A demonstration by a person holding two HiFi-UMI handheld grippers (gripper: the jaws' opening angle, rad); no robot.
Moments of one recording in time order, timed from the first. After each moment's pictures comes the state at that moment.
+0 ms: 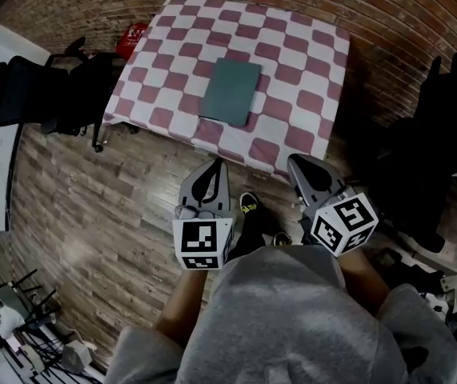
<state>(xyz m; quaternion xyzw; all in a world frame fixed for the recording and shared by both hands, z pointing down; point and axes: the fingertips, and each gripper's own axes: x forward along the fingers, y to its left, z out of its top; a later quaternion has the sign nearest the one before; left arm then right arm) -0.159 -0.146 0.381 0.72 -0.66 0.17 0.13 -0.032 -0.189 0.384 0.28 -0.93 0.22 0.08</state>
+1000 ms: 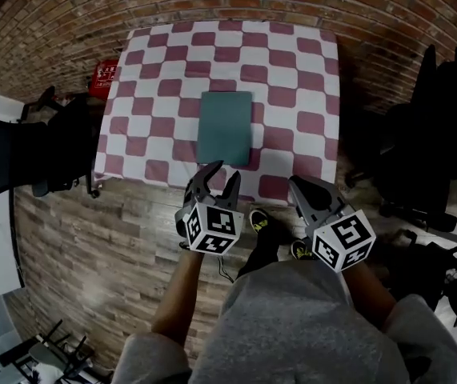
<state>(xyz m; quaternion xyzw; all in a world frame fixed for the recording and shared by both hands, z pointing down) -0.194 -0.259 0.498 0.80 -0.46 0.38 0.07 -0.067 -0.244 0.429 0.36 -0.90 0.23 0.13</state>
